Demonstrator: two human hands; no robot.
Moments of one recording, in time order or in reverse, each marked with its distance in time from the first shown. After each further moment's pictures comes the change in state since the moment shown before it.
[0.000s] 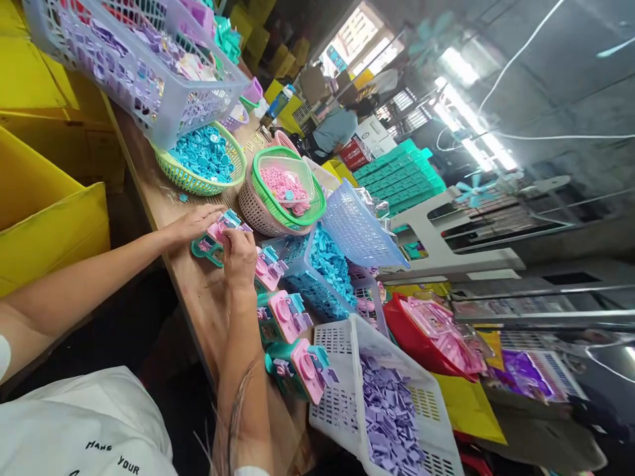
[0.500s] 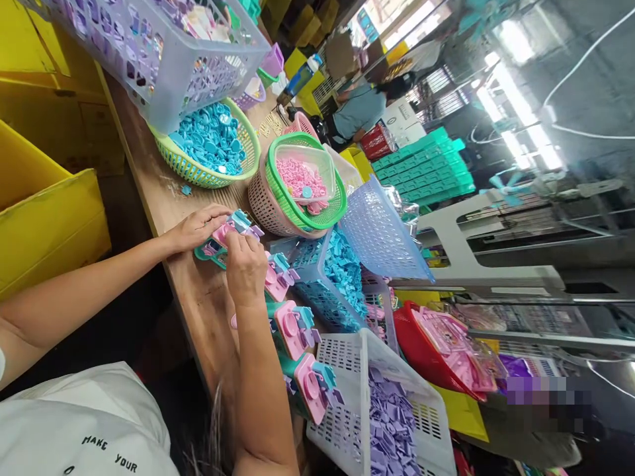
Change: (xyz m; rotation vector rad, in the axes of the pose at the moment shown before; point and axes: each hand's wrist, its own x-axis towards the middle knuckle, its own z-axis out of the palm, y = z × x) left_hand -0.011 -0.008 0.015 -0.181 0.046 0.114; right_hand 0.005 -0.010 -0.013 -0.327 -0.200 -0.100
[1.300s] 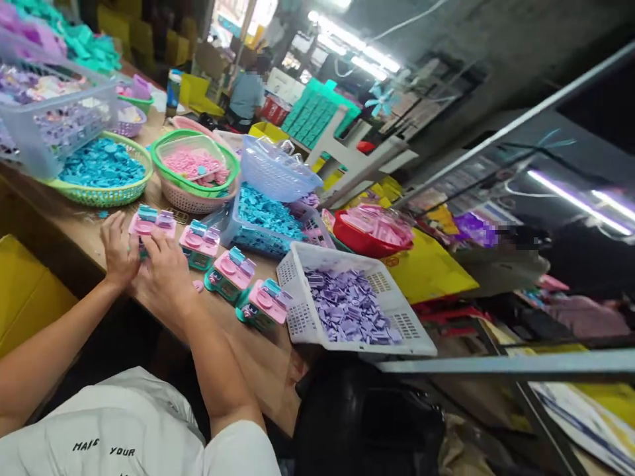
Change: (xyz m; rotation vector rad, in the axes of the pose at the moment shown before) left_hand -0.043 0.050 0.020 0.469 0.366 0.159; right_hand -0.030 -0.043 -0.043 0.257 -0.043 0.252
